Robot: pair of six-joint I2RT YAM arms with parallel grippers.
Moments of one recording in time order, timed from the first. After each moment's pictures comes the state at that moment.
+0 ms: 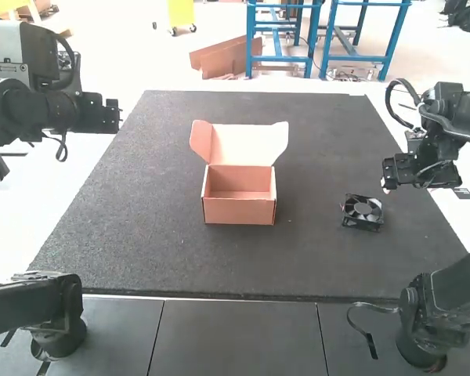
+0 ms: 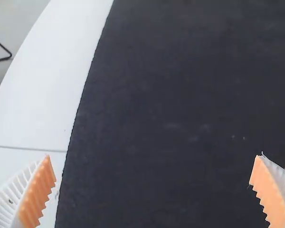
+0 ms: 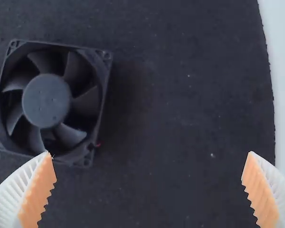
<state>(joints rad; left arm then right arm) -0.04 0.86 0.89 -0.51 -0.13 0.01 -0.14 1.34 0.91 -0.71 0.10 -0.16</state>
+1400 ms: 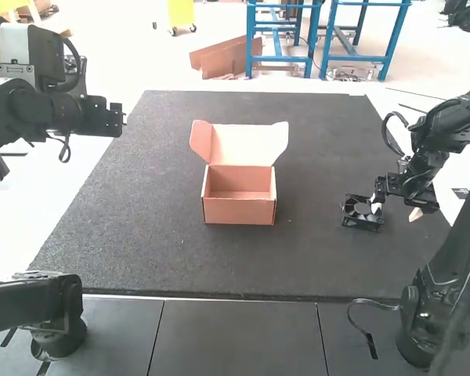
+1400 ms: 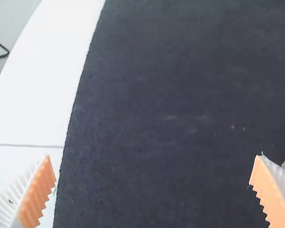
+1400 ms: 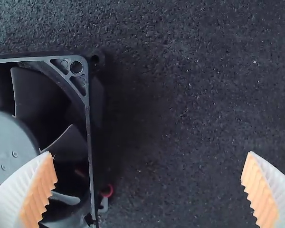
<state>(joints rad) -0.05 0.89 0.89 -0.52 -0.13 0.02 -0.21 1.80 1.07 -0.71 -0.06 -0.06</state>
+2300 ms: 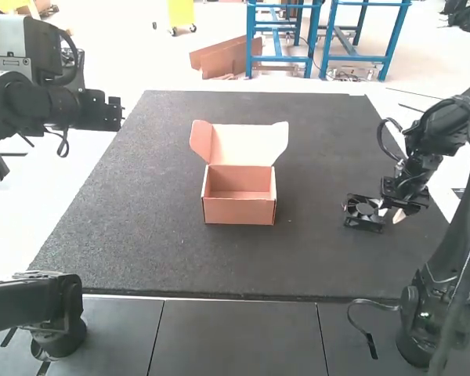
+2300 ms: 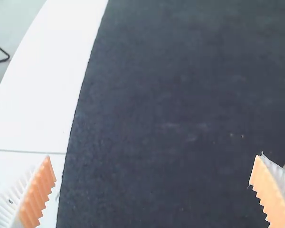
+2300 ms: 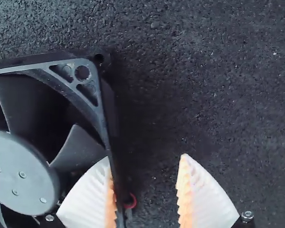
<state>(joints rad) -0.05 0.89 0.92 -0.53 -0.13 0.02 -0.19 1.86 1.08 -0.72 -0.06 0.01</state>
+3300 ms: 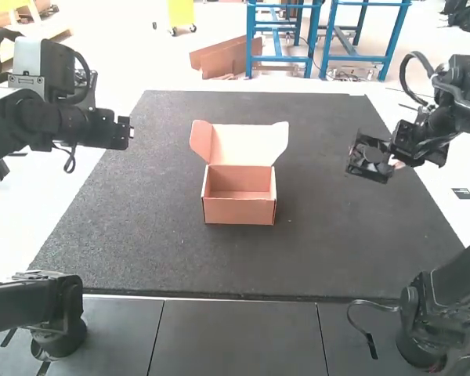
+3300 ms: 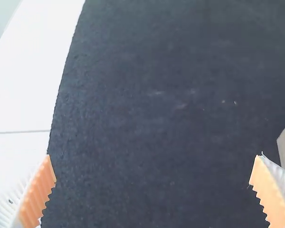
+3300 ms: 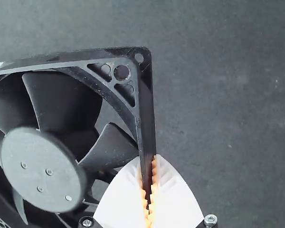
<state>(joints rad) -0.09 0.88 0.84 -0.54 -0.13 0.02 -0.15 1.36 1.13 -0.86 -0.21 0.19</state>
